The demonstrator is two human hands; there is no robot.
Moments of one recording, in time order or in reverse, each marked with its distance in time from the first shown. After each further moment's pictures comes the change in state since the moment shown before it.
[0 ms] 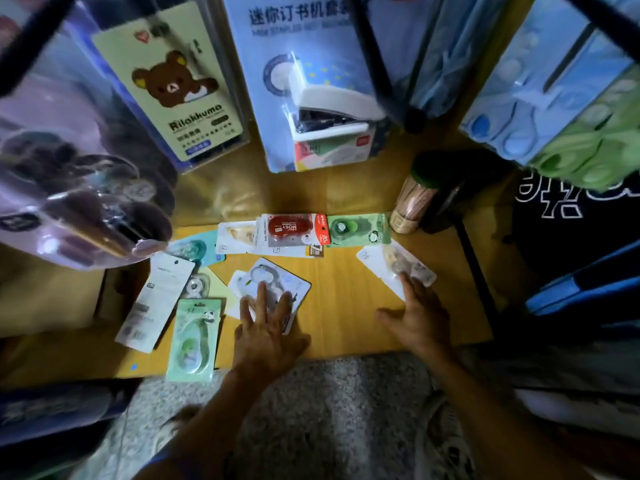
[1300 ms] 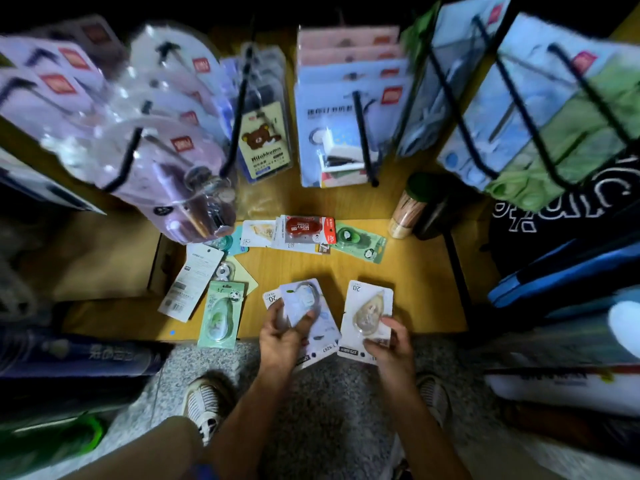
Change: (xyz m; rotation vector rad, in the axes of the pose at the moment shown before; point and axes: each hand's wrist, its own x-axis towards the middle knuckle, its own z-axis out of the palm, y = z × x) left_hand -0.089 0.068 -0.064 -1.713 0.159 -0.572; right_hand -0.134 -0.056 -0.027 1.406 -0.037 0.437
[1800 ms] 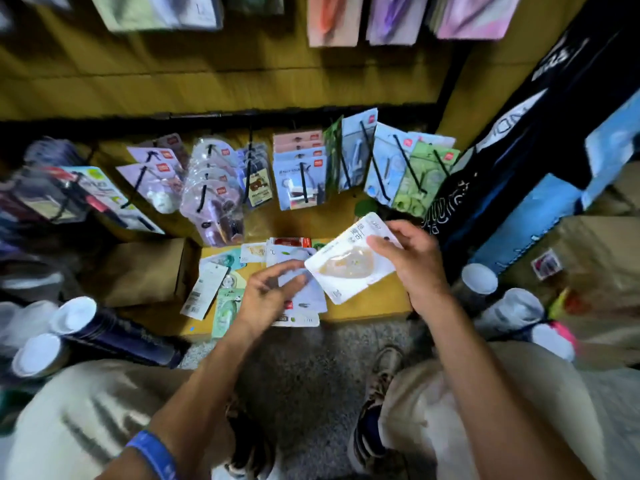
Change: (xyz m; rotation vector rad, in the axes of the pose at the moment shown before) left_hand -0.202 0.129 0.011 0.405 -0.367 0.531; right_hand -0.175 -0.249 -0.061 -0.145 -0.232 -0.595
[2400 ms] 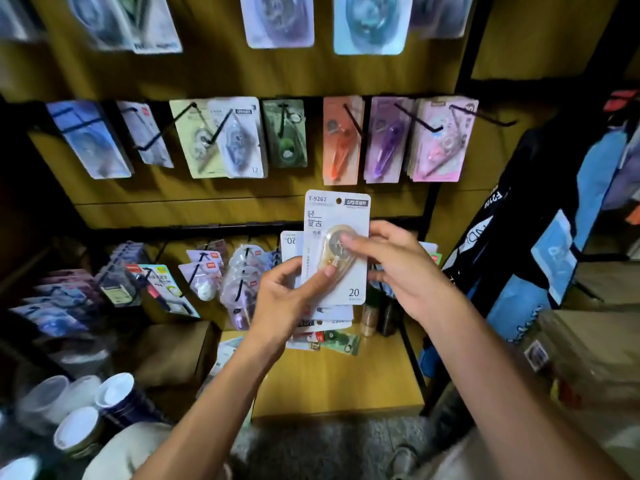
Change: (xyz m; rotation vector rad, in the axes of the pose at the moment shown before) left_hand -0.046 0.188 0.013 -0.244 -0.091 0.383; right_hand -0.008 -0.184 0.028 0.114 -0.262 -0.038
